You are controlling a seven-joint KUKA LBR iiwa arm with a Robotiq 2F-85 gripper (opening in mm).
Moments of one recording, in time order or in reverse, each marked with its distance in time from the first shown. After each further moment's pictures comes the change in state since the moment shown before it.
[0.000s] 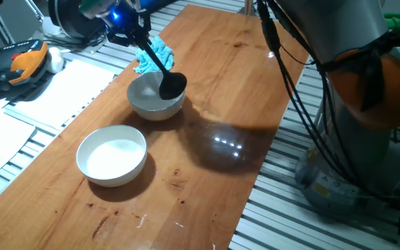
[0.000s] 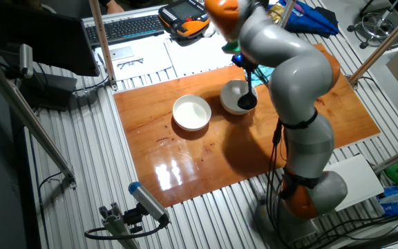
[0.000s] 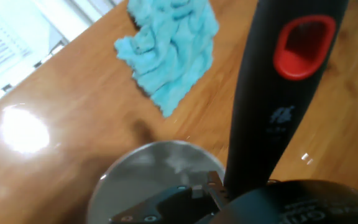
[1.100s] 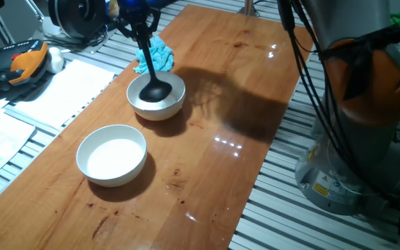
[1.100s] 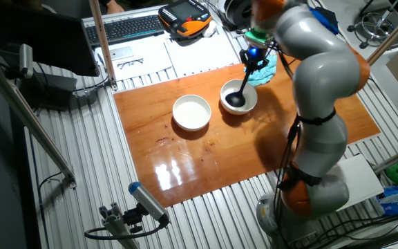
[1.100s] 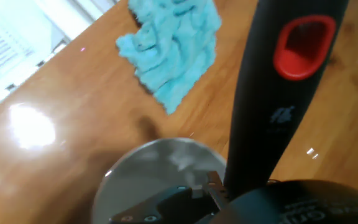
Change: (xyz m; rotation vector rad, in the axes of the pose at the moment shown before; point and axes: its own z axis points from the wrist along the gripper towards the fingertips) arm -0.001 -0.002 0.000 -0.387 0.322 0.141
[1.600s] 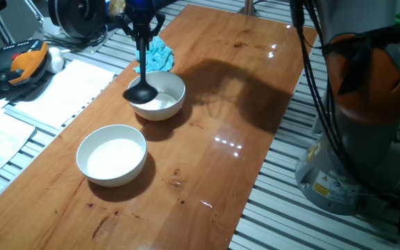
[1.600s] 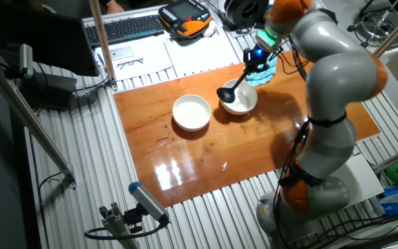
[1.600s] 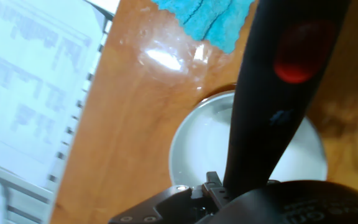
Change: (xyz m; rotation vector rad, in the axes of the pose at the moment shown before) arm 0.008 0.006 0.005 -0.197 0.026 0.164
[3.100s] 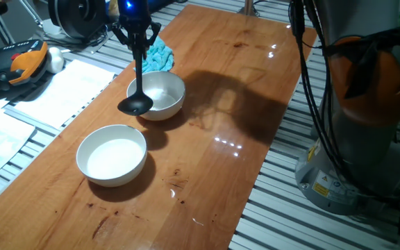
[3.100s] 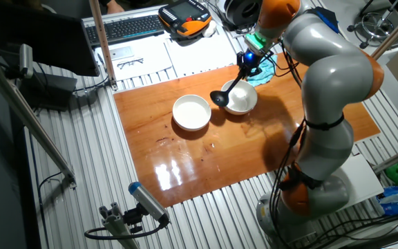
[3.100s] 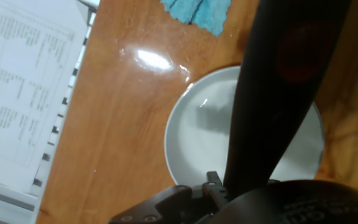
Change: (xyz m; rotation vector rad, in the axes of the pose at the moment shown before) arm 0.039 -0.001 0.015 0.120 -0.053 0.041
